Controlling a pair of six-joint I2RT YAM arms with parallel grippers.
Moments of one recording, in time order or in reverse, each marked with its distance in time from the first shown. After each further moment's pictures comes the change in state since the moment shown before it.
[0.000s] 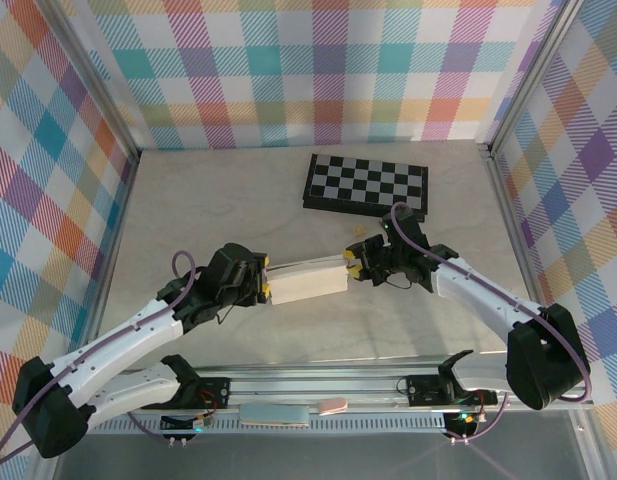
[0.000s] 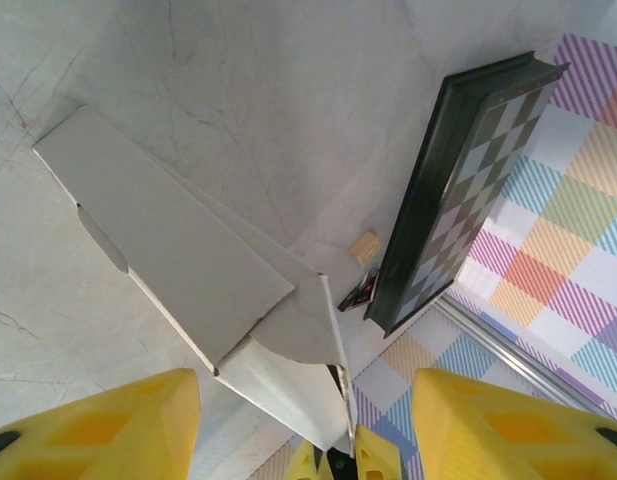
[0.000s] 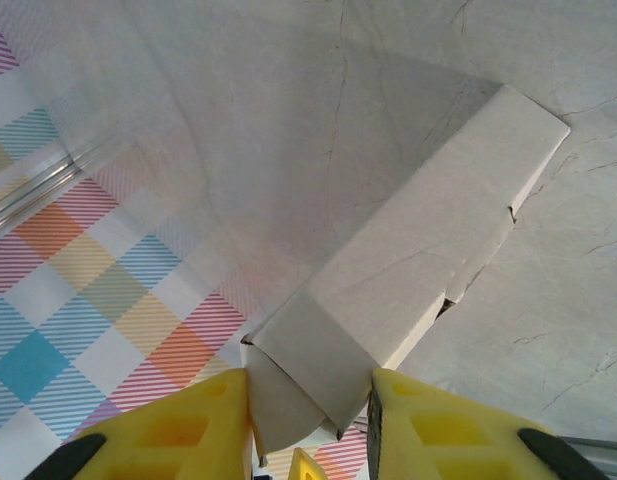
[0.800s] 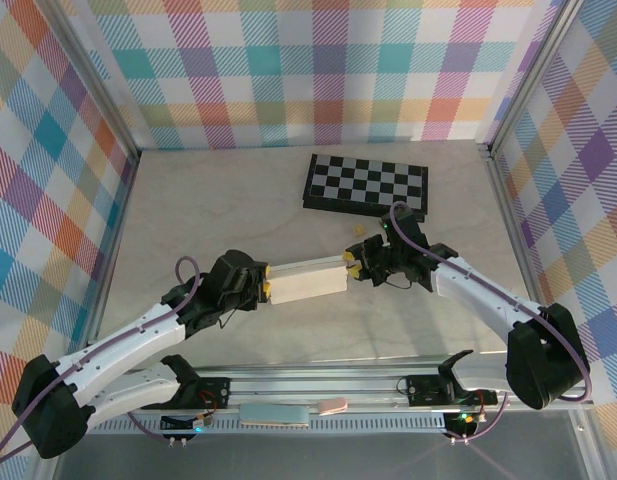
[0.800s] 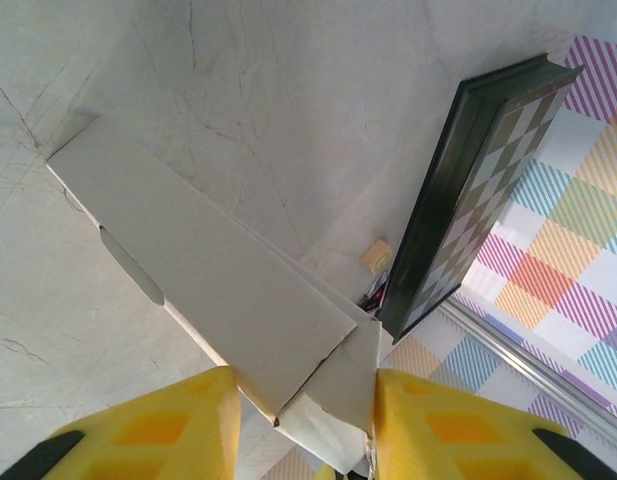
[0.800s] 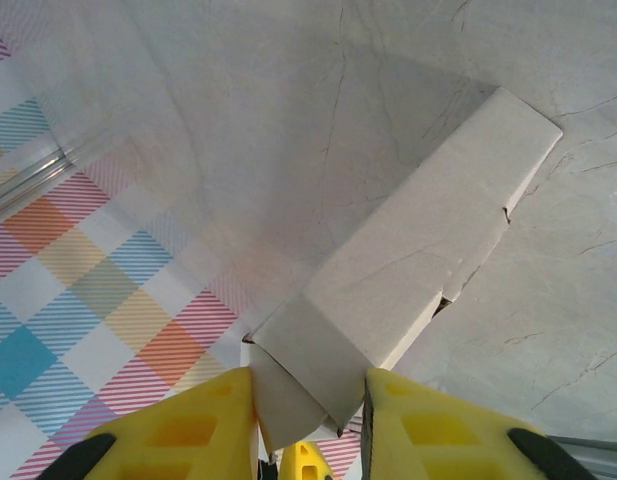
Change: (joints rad) left arm -0.004 -0.010 -0.084 0.090 -0.009 0.000; right arm 0.000 0.003 0.009 -0.018 0.000 -0.028
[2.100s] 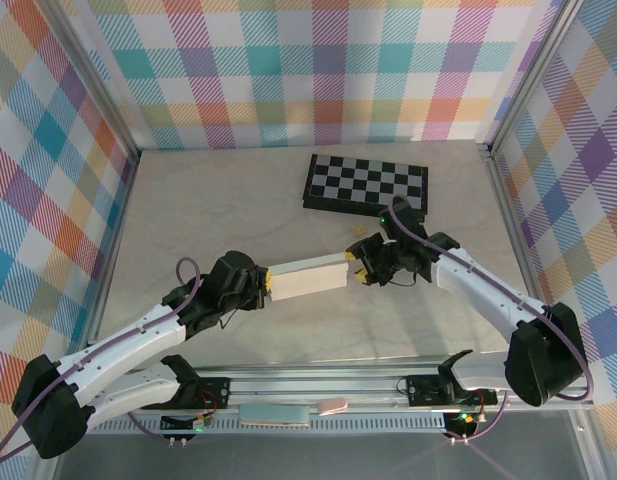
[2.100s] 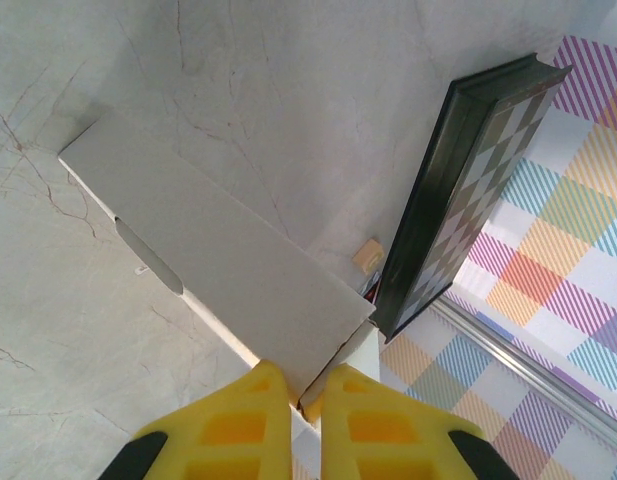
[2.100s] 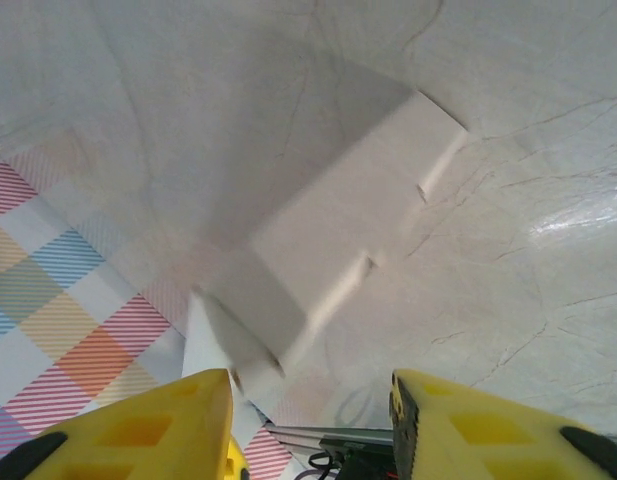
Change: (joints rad) left arm 0.000 0.000 -0.017 0.030 -0.006 0.000; right arm 0.004 0.014 0.140 -0.248 0.048 -0.177
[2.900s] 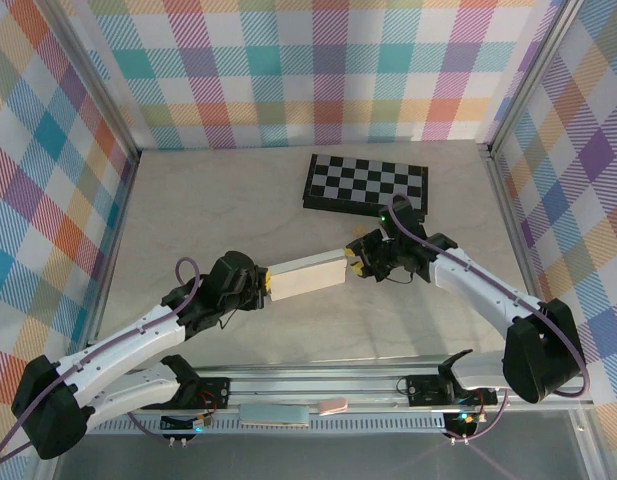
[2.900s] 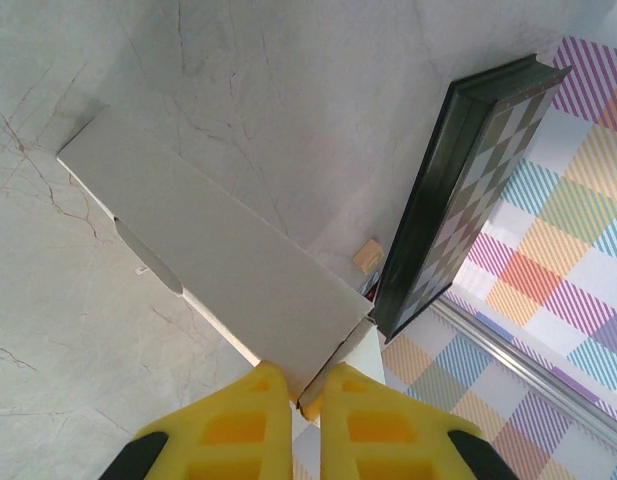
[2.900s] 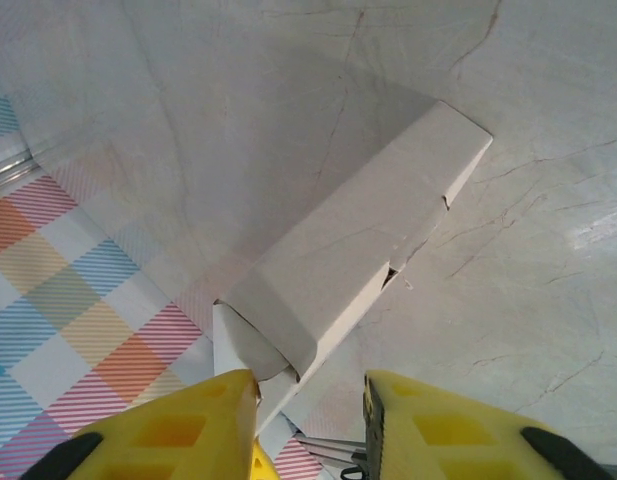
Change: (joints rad) left arm 0.000 -0.005 0.000 -0.003 -0.001 0.000; right arm 0.000 0.020 -0.042 0.122 -0.004 0.059
